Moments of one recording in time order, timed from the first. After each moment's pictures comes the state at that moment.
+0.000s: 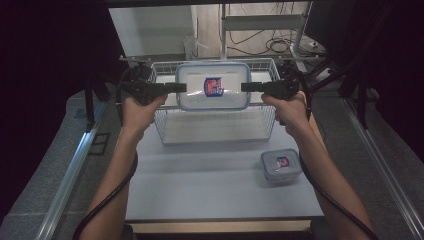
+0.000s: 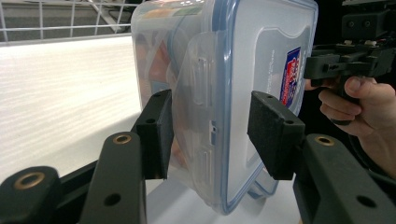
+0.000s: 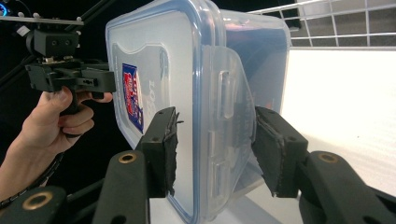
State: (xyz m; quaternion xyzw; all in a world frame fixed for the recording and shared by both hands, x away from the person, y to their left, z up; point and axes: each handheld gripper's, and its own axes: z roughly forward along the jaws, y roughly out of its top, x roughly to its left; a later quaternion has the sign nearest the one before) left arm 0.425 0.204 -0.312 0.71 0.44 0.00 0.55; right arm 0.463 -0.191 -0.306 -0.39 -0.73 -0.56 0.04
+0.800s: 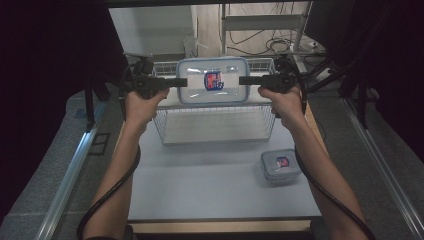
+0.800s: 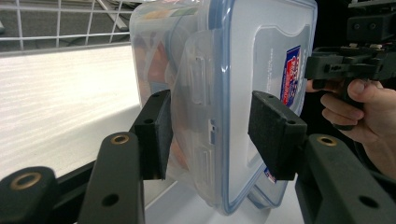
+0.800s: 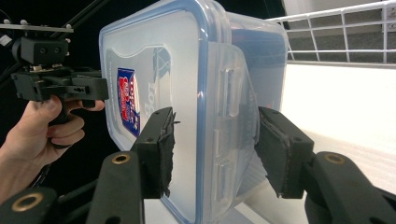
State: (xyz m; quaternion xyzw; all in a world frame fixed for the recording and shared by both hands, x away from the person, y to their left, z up) left arm 0.443 0.203 -0.312 0.70 0.46 0.00 0.55; right arm 0.483 -0.184 -0.306 -0.40 -0.73 -0.55 0.03
